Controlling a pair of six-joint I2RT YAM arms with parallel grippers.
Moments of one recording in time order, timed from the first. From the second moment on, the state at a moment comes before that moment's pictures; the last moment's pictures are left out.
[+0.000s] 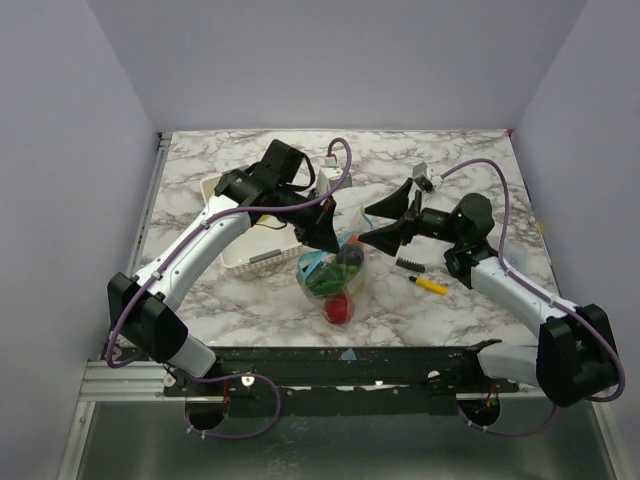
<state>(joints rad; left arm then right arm) -0.59 1.51 1.52 -0.92 0.87 0.15 0.31 1.26 0.65 0.82 -1.02 0.44</state>
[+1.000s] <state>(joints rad) -0.62 1.51 1.54 -0.92 0.80 0.10 0.57 1.21 1.22 -0.38 0.00 0.58</state>
